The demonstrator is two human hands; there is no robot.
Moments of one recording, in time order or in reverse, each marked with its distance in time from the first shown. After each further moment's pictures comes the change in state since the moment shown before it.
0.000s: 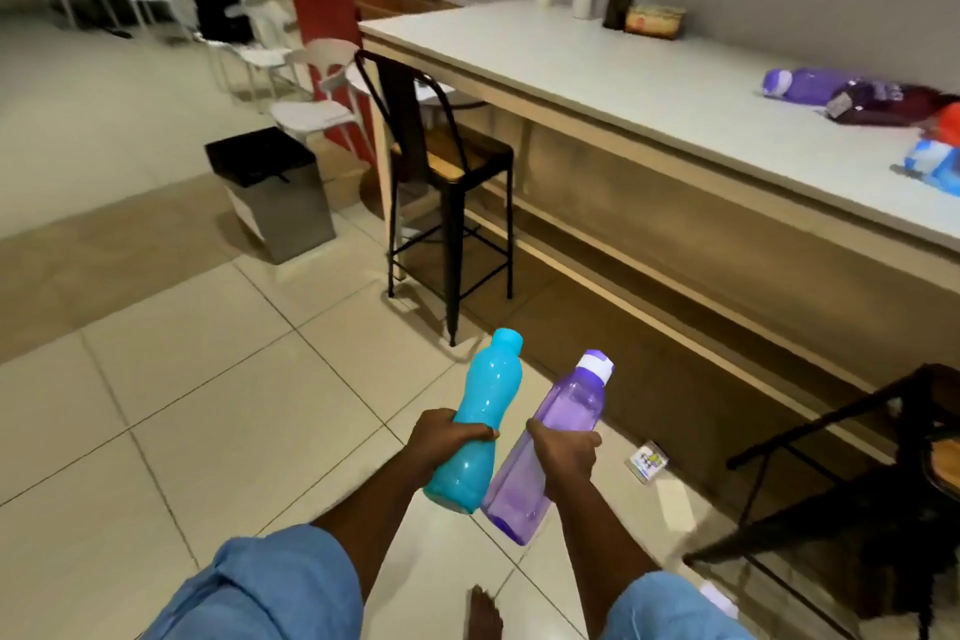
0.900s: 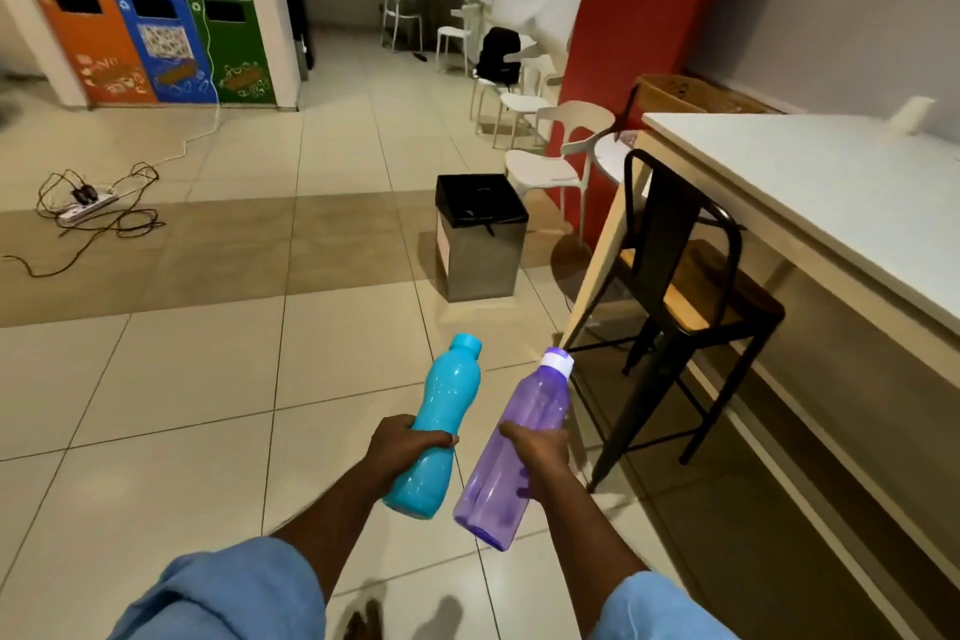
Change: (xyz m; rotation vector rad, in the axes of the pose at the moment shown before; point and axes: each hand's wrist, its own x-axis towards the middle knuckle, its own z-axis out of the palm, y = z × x) left_hand 0.167 0.043 -0.344 -0.341 0.560 -0.033; right_hand 0.016 -0.212 0.411 -0.264 -0.648 -0.151
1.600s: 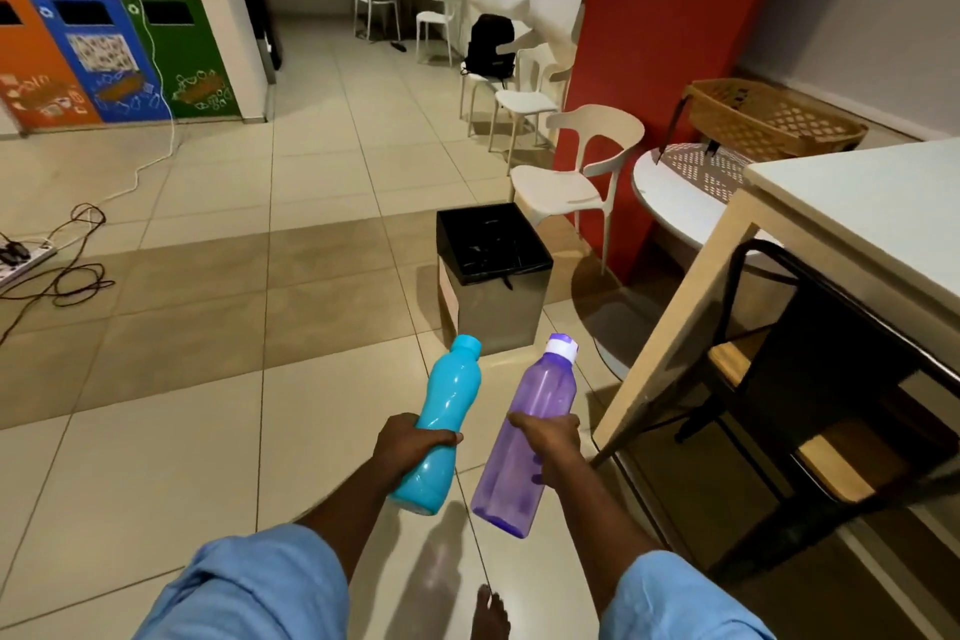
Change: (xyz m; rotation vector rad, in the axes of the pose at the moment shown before) left_hand 0.371 0.175 -0.106 0.139 -0.009 -0.038; right_hand 0.260 -0.244 0.210 -0.051 0.046 0.001
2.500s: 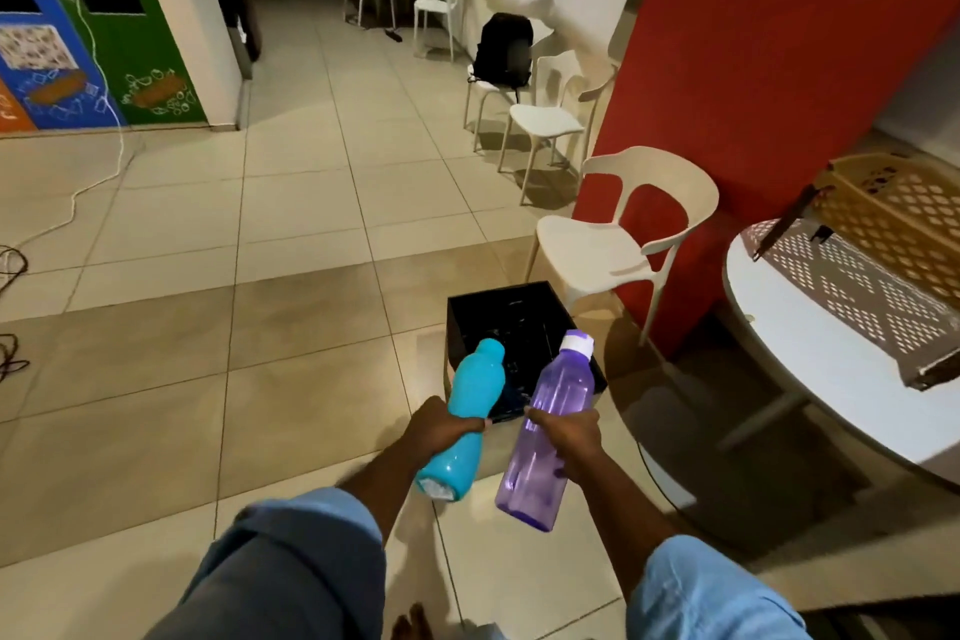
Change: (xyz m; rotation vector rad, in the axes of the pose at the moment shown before) left_hand 0.453 0.256 -0.112 0.044 -0.143 0.037; right_hand 0.333 -0.327 0.213 -0.048 0.003 -0.083
